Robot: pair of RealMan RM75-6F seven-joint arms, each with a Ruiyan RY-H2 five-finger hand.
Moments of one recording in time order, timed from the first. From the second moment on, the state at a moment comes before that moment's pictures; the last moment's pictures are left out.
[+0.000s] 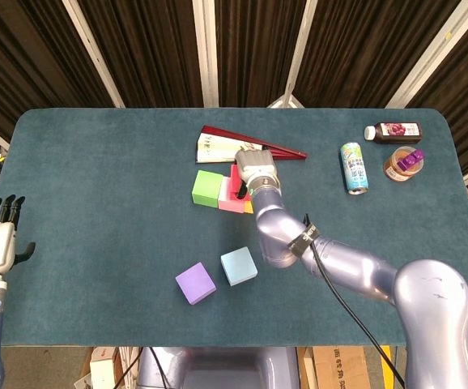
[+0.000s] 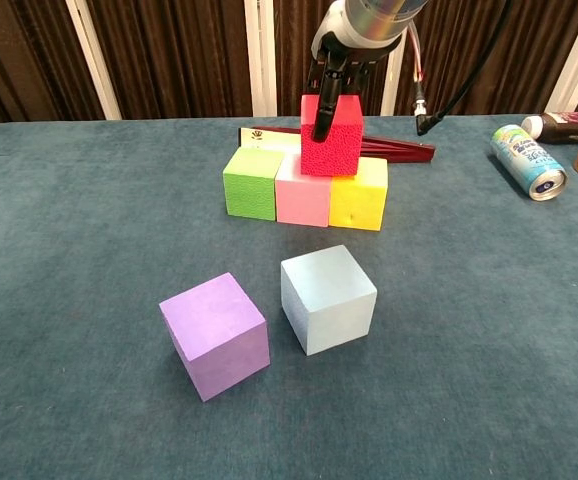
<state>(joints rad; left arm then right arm) -0.27 -1.32 -0.17 -1.43 1.14 1.31 0.31 1.48 -1.52 0.50 -1.19 0.55 0.80 -1.32</state>
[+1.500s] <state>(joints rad) -0.28 -1.32 -0.17 -1.43 1.12 1.30 0.31 1.50 -1.55 0.53 -1.18 0.58 0.90 -1.39</state>
